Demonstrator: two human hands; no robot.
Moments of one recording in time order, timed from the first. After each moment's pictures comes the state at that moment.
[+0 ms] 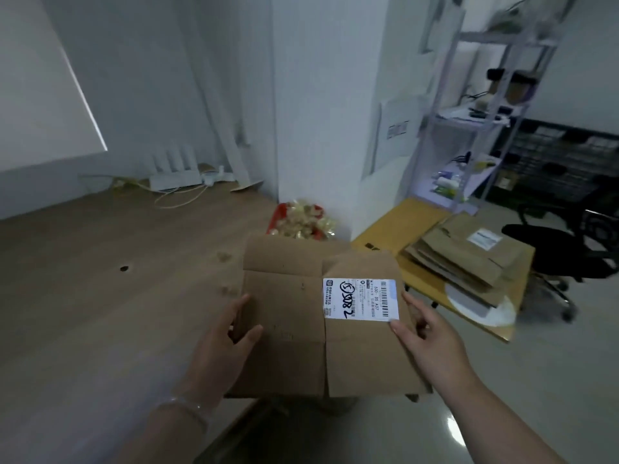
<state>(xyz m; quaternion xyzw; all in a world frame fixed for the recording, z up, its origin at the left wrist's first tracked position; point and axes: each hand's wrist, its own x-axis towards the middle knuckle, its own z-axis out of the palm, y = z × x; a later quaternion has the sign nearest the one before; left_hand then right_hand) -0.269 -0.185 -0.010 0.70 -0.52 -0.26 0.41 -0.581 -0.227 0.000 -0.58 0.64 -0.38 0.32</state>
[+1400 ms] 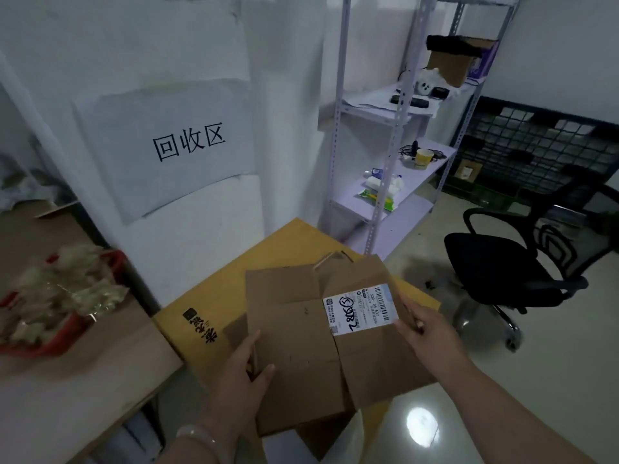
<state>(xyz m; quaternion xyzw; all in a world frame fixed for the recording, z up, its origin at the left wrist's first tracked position) -0.777 -0.581 -0.070 0.69 -0.50 -0.42 0.31 -1.094 -0.670 -0.068 -0.65 0.66 -0.27 0.27</state>
